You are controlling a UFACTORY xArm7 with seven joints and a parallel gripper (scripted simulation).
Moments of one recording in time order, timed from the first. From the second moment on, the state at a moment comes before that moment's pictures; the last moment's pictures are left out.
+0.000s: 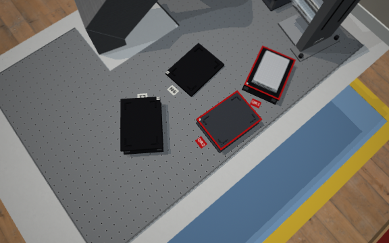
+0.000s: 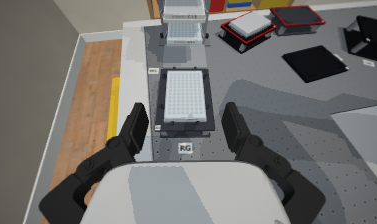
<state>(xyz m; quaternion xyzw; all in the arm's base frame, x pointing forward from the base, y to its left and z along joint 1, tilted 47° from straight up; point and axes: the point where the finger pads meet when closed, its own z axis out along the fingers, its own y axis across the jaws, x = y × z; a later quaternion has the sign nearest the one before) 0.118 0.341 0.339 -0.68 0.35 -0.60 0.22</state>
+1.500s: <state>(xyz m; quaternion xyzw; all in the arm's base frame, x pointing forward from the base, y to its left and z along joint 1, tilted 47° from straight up) 0.118 0.341 0.339 -0.84 0.26 -0.35 0.33</state>
